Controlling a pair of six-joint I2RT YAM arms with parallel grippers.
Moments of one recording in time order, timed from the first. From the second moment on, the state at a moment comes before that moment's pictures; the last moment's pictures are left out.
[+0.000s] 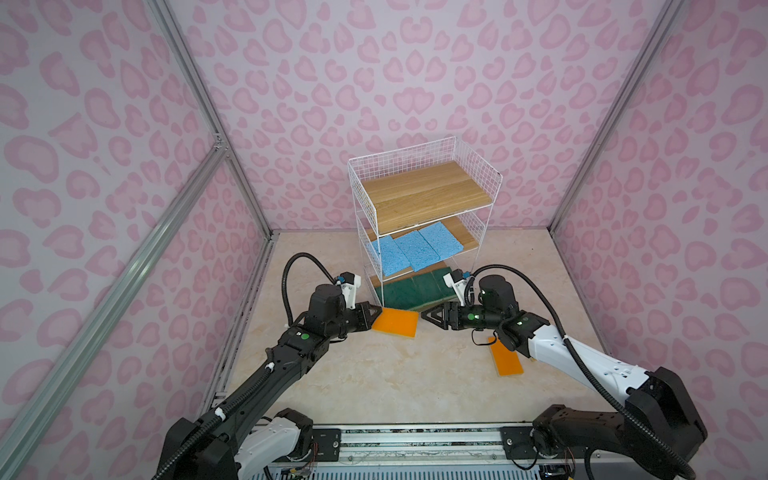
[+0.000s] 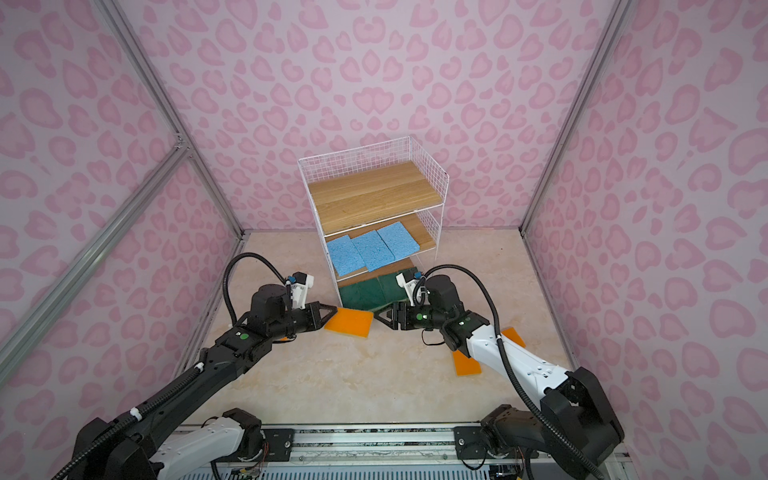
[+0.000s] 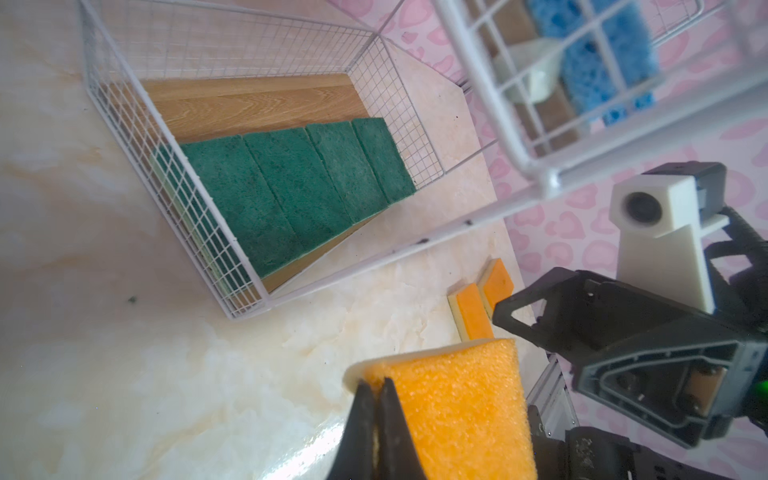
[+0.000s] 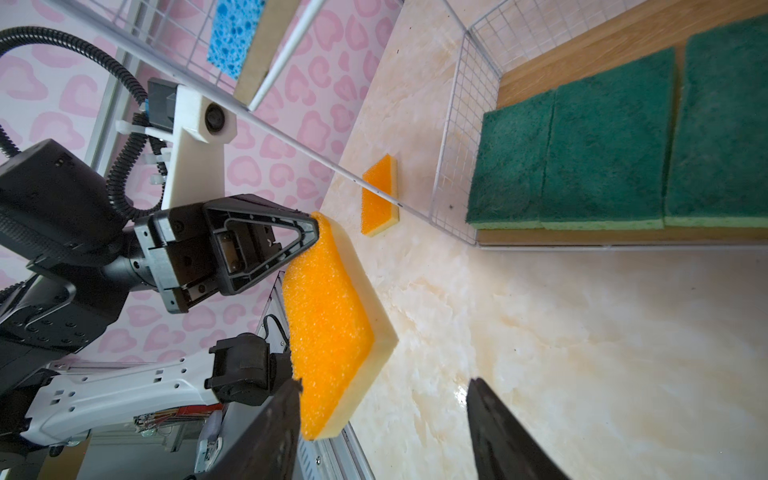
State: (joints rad) left arm -0.44 1.07 0.68 -0.15 0.42 -0.63; right arm 0.55 1.28 0.76 0.00 -0.64 0.65
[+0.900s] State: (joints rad) left arm -0.48 1.05 0.72 -0.14 0.38 -0.60; right arm 0.57 1.24 0.77 0.01 -0.64 0.67
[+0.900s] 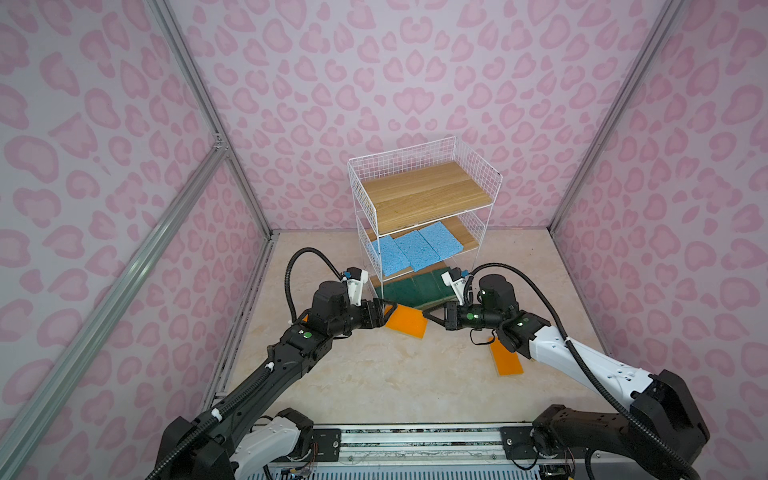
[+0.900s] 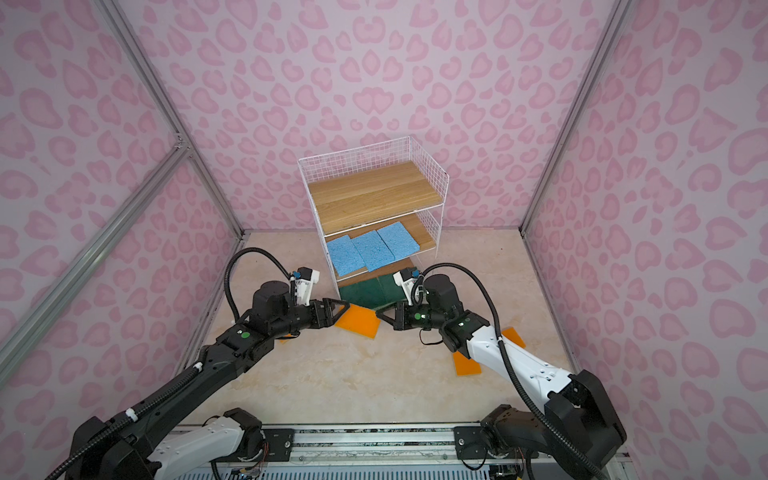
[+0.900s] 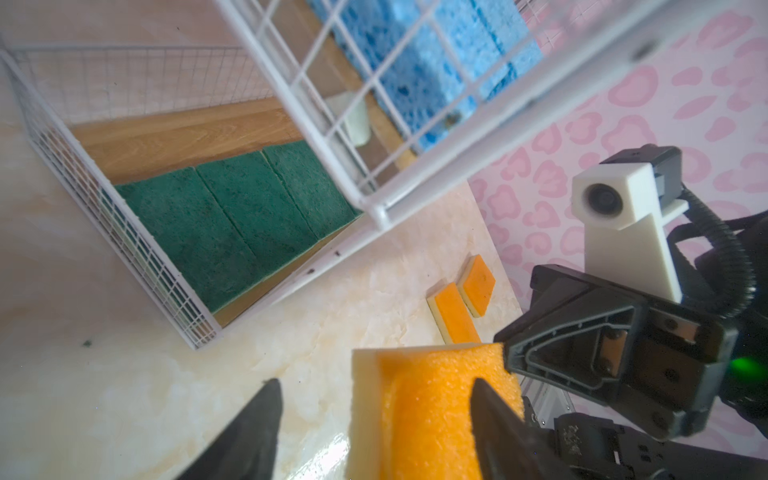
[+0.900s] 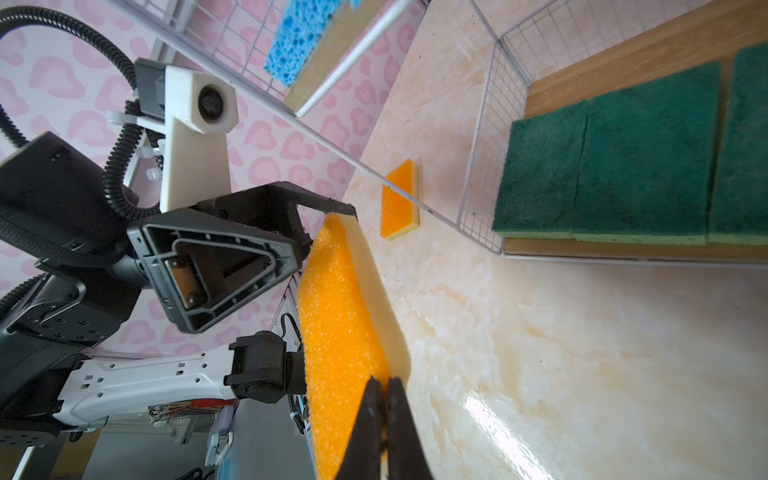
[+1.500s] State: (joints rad) left arm -0.48 0.90 0.67 -0.32 0.12 -0.61; right arm 0.51 0.99 0.88 -0.27 -0.55 0.56
